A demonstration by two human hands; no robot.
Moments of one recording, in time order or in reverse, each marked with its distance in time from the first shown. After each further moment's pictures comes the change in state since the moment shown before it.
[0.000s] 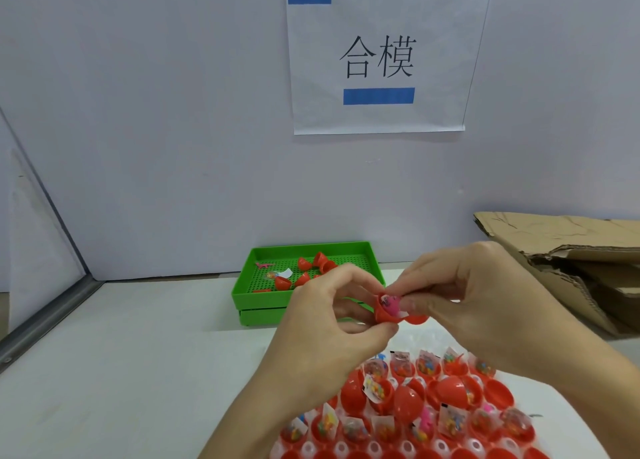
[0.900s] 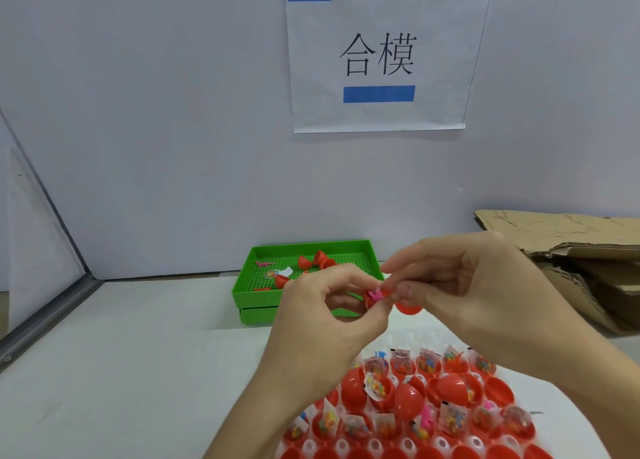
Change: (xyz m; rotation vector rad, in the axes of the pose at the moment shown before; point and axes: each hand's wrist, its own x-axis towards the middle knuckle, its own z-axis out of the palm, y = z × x) left_hand 0.000 -0.002 0.001 0.065 0.143 0.088; right_hand -0.003 -0.009 0.003 0.174 0.070 -0.001
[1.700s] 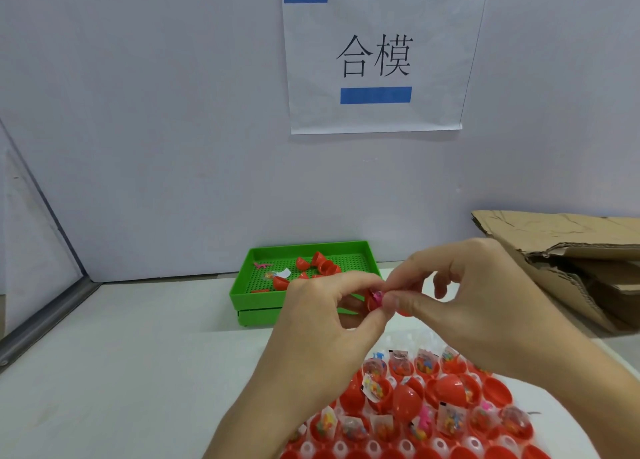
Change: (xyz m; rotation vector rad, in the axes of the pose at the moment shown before) left_hand -0.002 0.006 0.000 0.161 -0.034 0.102; right_hand 0.001 0.000 0.002 -0.278 0.019 -0.068
